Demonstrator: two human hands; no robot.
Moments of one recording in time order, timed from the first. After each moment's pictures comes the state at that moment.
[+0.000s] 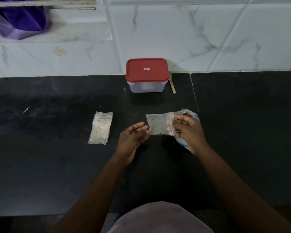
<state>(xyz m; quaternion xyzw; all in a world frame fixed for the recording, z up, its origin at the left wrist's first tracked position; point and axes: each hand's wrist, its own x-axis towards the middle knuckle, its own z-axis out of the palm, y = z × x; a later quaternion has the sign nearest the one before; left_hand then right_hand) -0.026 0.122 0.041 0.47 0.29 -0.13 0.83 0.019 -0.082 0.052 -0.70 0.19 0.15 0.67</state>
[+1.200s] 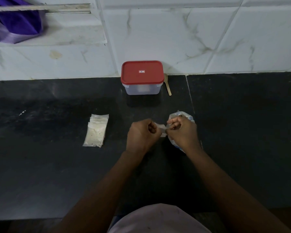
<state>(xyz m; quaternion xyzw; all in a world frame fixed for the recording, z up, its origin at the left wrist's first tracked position) -0.001 0.075 0.049 0.91 0.06 0.01 0.42 0.024 -0.085 0.054 -0.86 0.09 0.09 0.49</state>
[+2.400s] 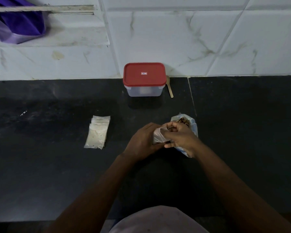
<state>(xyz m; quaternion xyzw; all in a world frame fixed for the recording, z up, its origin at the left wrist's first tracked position) 0.001 0.097 0.028 0.89 -0.16 -0.03 0.43 0.031 -0.083 0.061 -0.70 0.12 0.32 0.63</state>
